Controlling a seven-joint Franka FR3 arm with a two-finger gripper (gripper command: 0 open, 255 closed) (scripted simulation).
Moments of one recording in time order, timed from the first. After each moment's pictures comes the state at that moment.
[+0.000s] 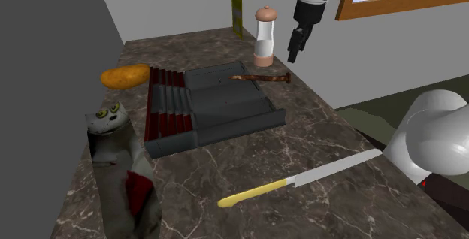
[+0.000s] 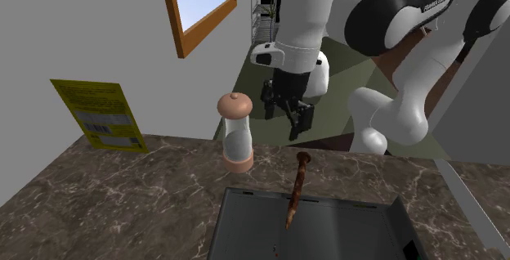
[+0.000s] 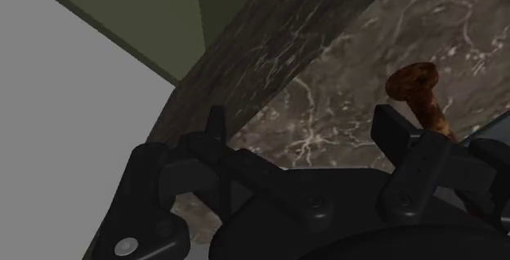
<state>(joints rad) 0.22 -0.62 -0.05 -2.34 -0.03 1.83 -0.16</state>
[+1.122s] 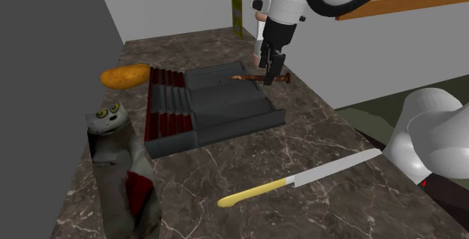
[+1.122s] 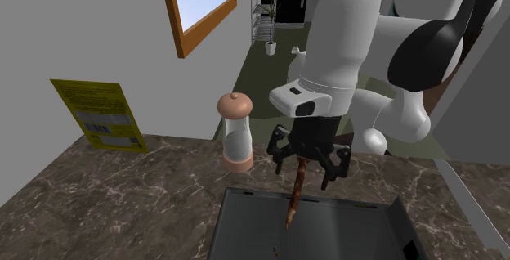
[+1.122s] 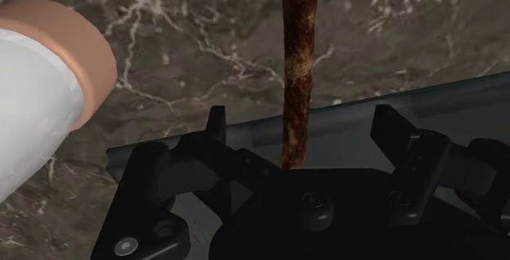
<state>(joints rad) 0.45 -0.54 -0.01 -2.37 0.06 2.02 -0.52</state>
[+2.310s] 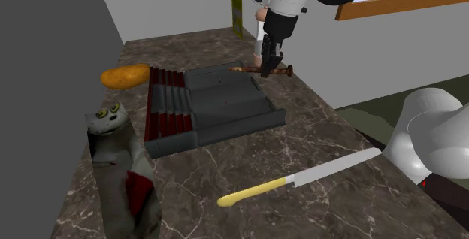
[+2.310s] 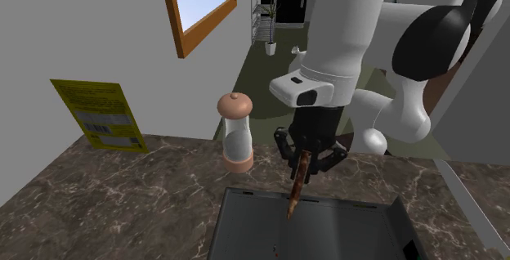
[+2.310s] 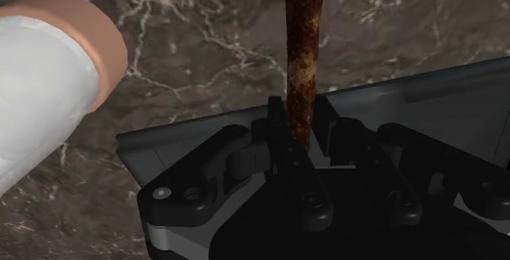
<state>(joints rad) 0.45 -0.54 -0.01 -2.32 0.06 1.98 -0.52</state>
